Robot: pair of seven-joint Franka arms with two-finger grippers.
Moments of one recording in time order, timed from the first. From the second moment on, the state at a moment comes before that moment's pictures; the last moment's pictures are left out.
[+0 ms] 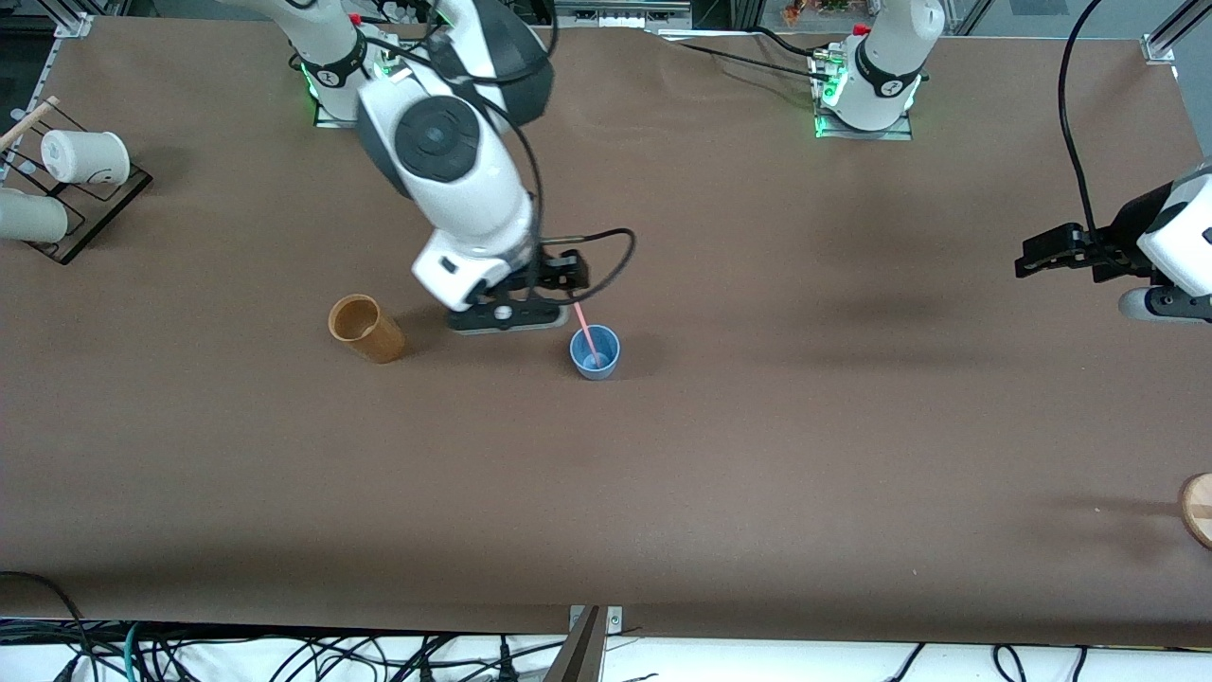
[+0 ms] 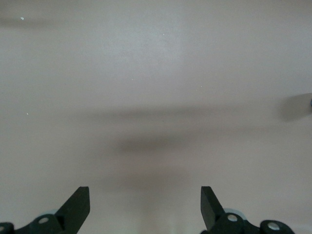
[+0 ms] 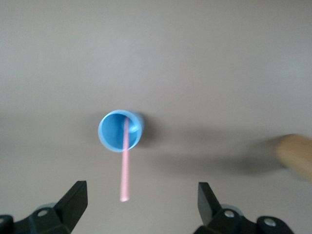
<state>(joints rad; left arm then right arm) 0.01 0.17 0.02 -1.46 -0.07 1.49 0.05 0.64 0.49 -0.07 -1.24 0.08 1.78 0.54</state>
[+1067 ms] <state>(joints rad) 0.01 0.17 0.02 -1.46 -0.07 1.49 0.05 0.17 0.13 -0.06 -1.55 0.00 1.63 0.15</state>
